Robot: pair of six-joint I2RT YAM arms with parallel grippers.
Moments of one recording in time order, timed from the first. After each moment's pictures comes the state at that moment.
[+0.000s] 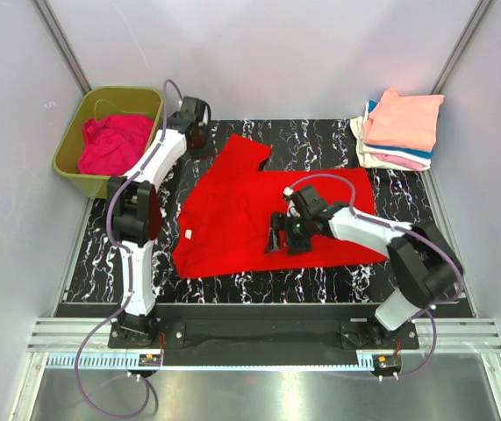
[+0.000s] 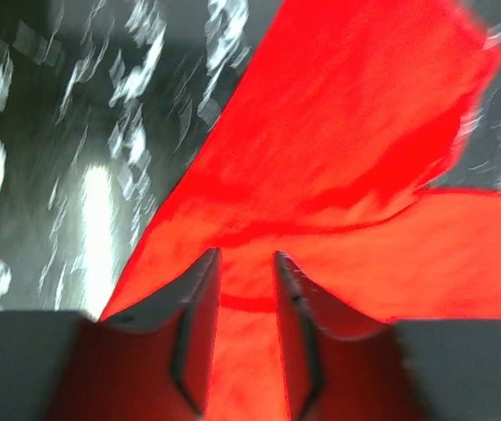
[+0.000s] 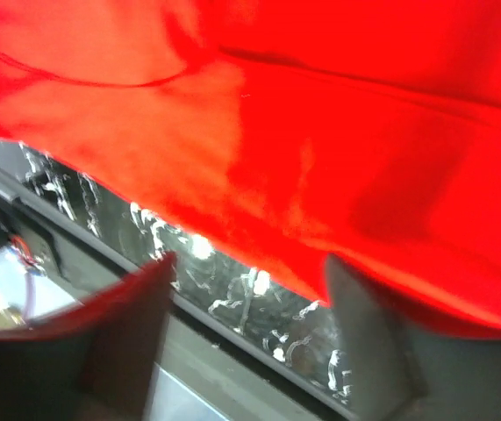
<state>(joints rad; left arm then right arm) -0.26 2.15 1.95 -0.75 -0.03 -0.42 0.61 1.63 0.92 -0.37 -0.38 0.59</state>
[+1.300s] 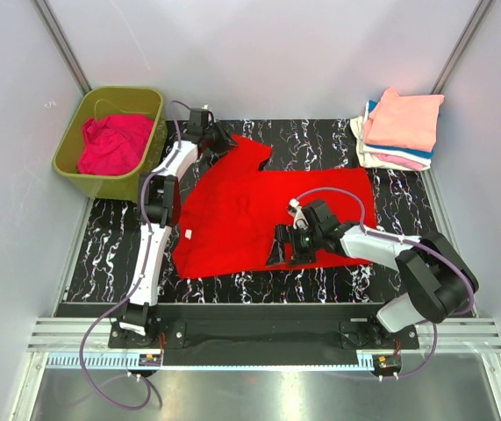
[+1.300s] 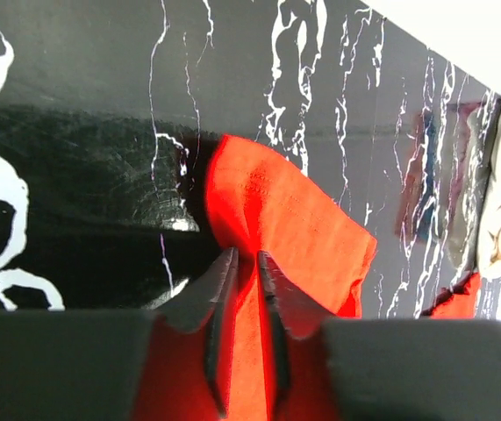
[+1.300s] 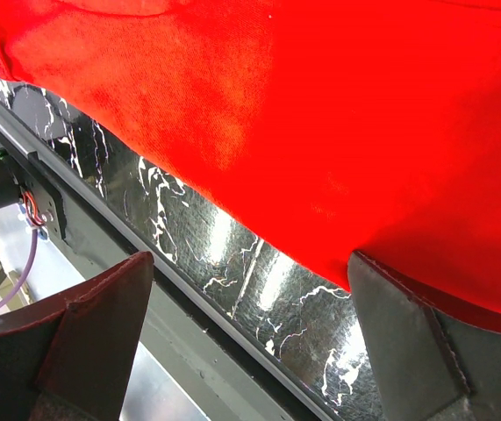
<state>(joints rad) -0.18 2.73 2.41 -0.31 0.38 -0.72 0.60 1.50 0.68 -0.13 -0.49 0.56</state>
